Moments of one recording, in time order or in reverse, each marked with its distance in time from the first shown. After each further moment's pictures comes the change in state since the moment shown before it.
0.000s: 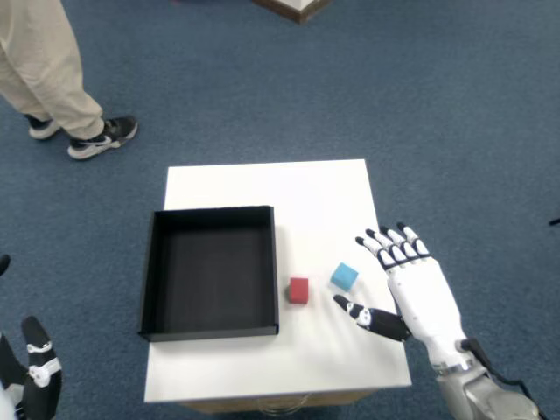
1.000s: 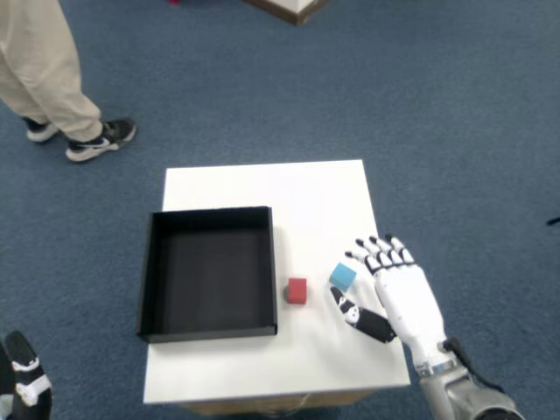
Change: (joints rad) arm -0.126 0.061 0.004 0.312 -0.013 0.010 -0.027
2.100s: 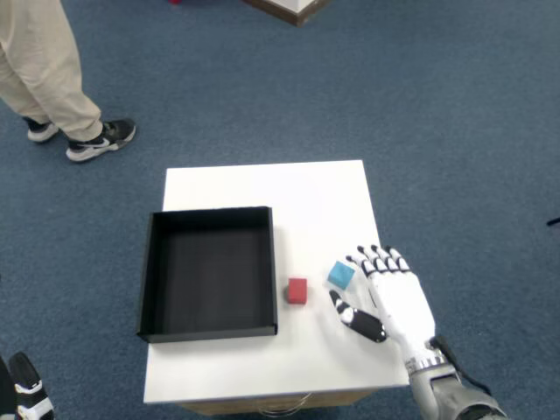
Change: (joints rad) arm -0.048 0.057 -0.053 0.075 0.027 0.135 0.119
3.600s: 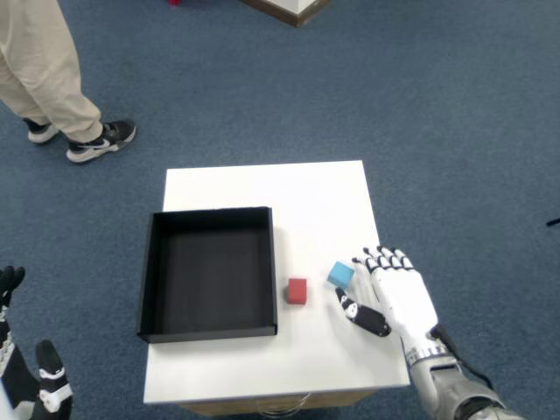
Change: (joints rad) arm -0.028 -0.001 -0.042 0.019 0.022 0.062 0.145
